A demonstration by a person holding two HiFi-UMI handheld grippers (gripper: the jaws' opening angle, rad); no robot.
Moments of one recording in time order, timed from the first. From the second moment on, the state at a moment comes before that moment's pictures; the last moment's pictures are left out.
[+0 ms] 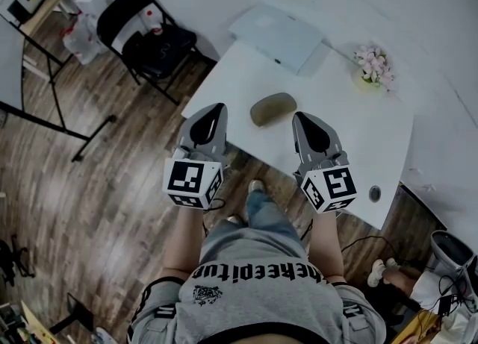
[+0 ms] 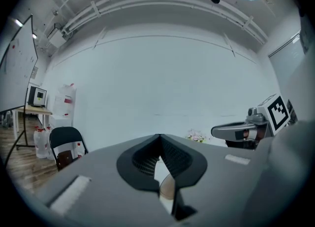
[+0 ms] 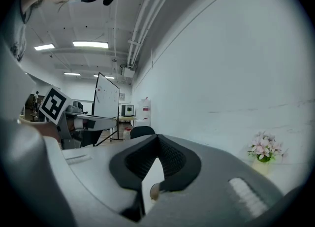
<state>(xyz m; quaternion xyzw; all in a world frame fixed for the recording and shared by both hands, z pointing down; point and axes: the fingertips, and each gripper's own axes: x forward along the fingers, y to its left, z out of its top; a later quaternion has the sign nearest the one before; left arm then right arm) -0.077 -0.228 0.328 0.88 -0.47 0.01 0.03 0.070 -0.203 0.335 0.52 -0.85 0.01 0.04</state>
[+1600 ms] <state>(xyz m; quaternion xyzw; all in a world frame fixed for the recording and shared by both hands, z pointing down) -0.124 -0.127 0.280 0.88 -0.48 -0.05 -0.03 0.046 -0.103 0.298 0.55 -0.83 -0.04 0.01</state>
